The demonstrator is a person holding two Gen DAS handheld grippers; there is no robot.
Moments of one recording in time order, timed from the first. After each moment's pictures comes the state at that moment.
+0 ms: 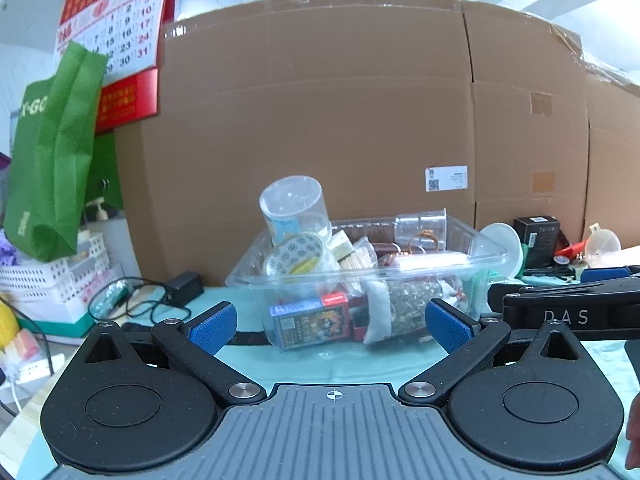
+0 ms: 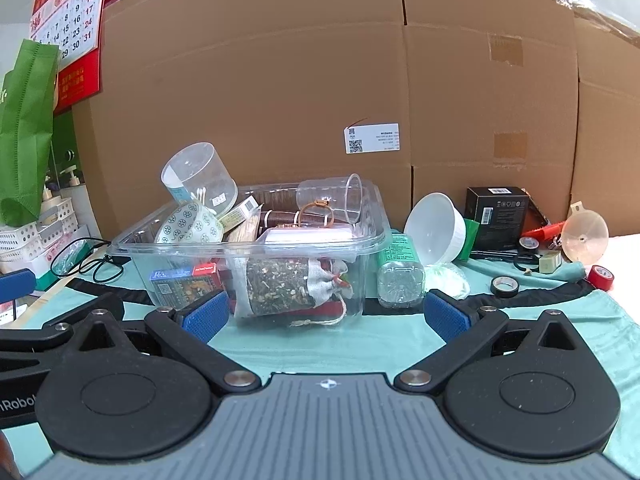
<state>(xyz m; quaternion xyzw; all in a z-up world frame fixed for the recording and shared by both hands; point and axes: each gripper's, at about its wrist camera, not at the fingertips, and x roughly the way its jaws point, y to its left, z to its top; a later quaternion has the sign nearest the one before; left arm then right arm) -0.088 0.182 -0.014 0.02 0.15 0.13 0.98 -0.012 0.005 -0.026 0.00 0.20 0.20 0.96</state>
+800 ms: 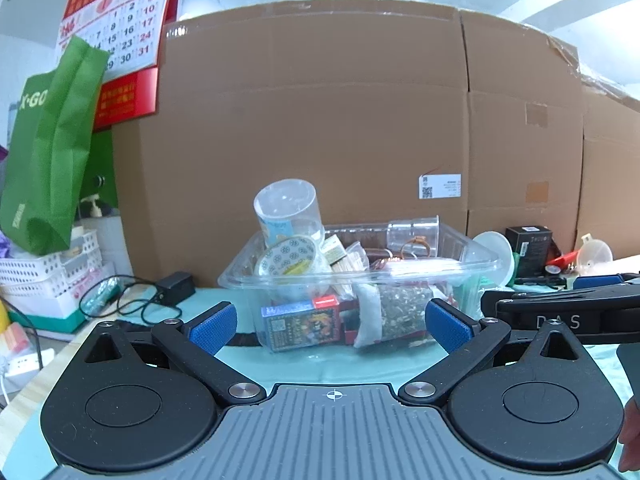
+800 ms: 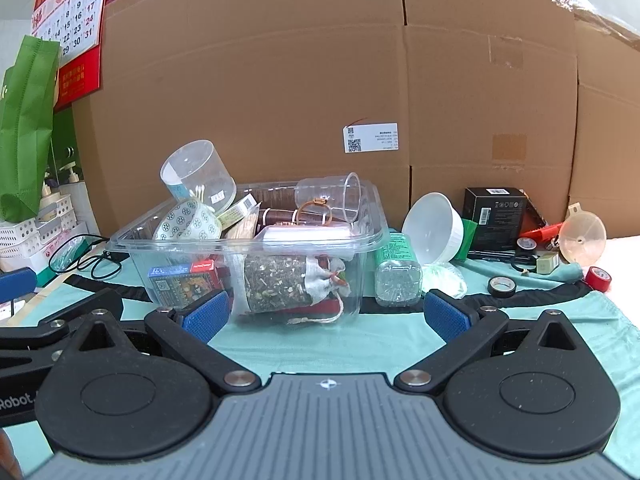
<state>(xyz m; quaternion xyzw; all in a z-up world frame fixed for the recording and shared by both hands) -0.093 0.185 -0.018 0.01 0.13 0.12 0.98 -0.012 0.005 -0.027 0.00 0.20 0.20 0.96</state>
